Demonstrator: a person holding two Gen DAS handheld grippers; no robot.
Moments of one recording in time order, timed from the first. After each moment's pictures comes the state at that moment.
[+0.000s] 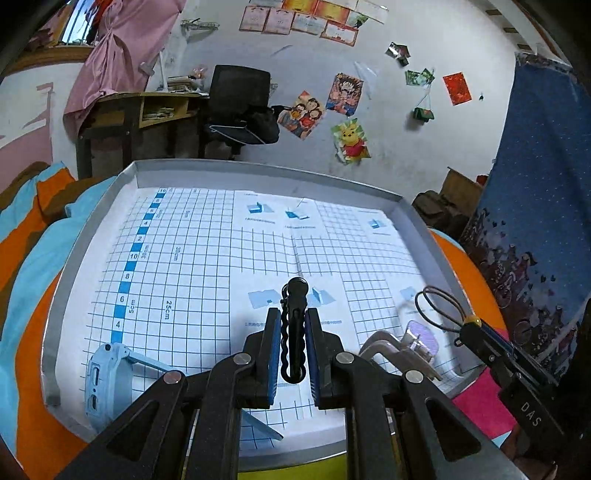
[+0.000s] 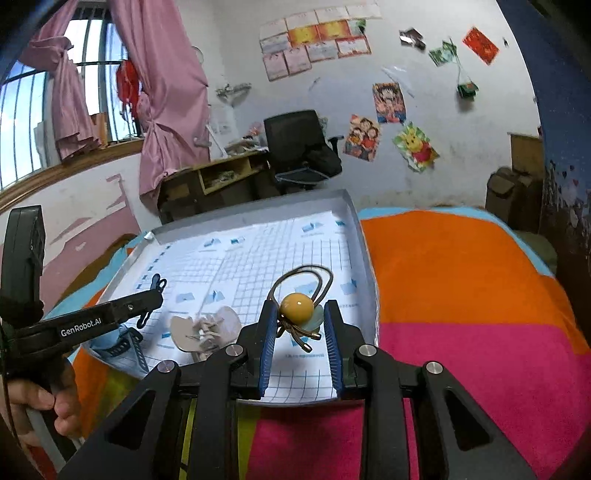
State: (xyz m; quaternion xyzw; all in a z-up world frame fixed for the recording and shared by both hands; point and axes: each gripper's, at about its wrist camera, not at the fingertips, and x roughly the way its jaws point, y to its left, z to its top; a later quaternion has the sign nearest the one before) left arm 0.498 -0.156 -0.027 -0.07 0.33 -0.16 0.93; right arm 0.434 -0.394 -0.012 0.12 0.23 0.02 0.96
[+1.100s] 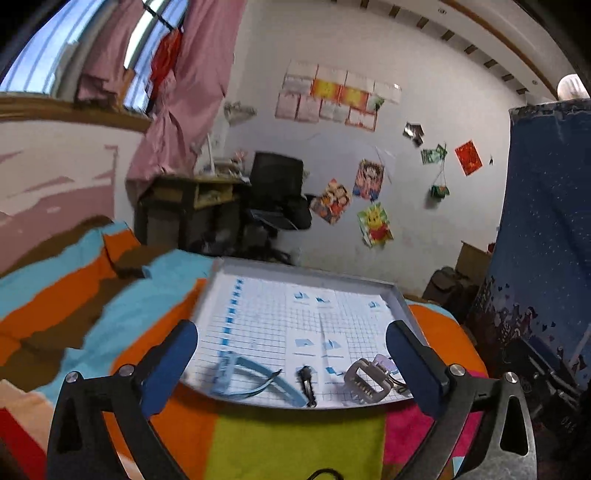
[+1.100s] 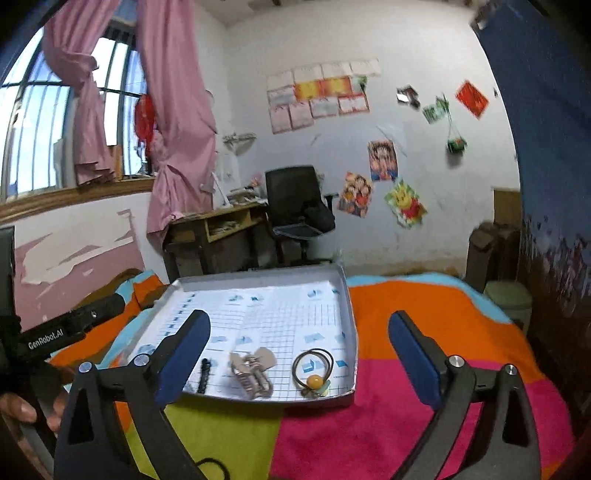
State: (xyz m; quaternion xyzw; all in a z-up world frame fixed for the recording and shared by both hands) left arm 0.352 -0.098 0.061 -0.09 0.16 -0.08 0.98; right arm 0.314 -0.373 0.074 0.07 0.11 -0.01 0.99
